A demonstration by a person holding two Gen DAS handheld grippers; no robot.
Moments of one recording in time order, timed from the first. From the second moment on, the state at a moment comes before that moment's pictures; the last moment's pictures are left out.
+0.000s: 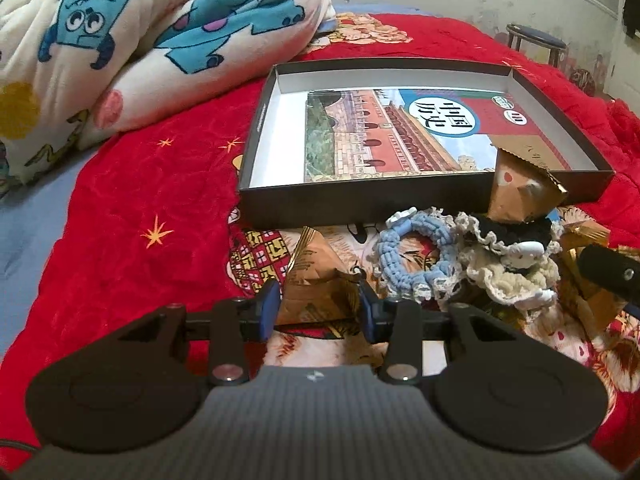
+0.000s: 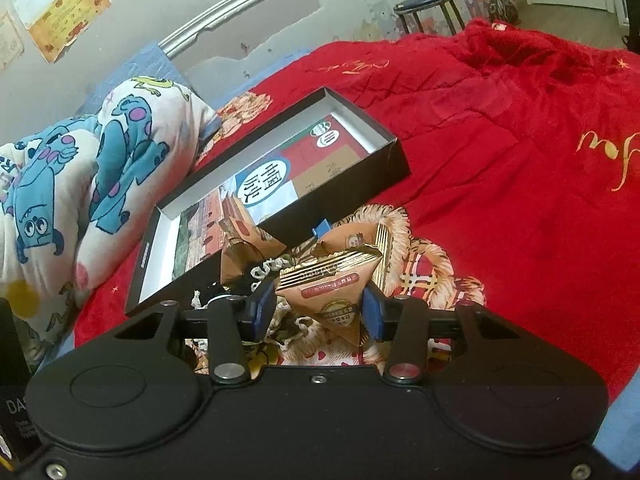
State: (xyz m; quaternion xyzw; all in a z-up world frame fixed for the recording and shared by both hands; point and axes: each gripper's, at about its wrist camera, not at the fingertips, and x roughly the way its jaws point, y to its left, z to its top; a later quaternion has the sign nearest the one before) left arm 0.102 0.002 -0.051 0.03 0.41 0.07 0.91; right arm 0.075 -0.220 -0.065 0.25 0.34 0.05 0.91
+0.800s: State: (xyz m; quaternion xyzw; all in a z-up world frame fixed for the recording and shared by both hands) left arm 0.080 0.006 -0.032 0.01 0.38 0.06 0.92; right arm 0.052 -0.222 -0.049 0.24 0.31 0.04 0.92
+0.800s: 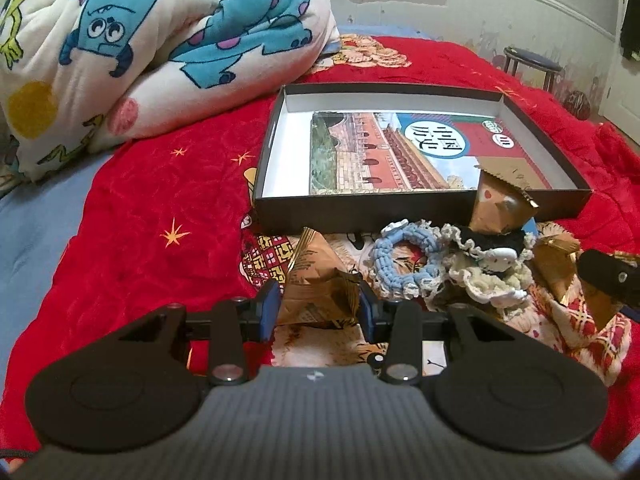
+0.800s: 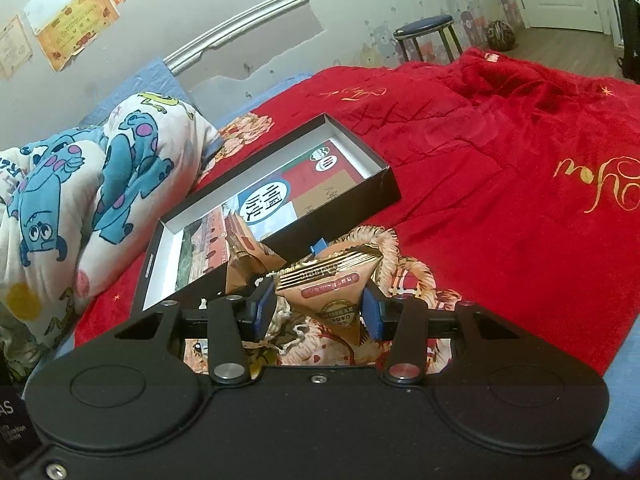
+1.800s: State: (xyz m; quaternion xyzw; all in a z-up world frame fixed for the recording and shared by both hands) left arm 0.041 0.029 0.035 -0.03 0.27 0.05 0.96; right arm 0.022 -0.184 0.034 0.14 0.24 0.12 0.95
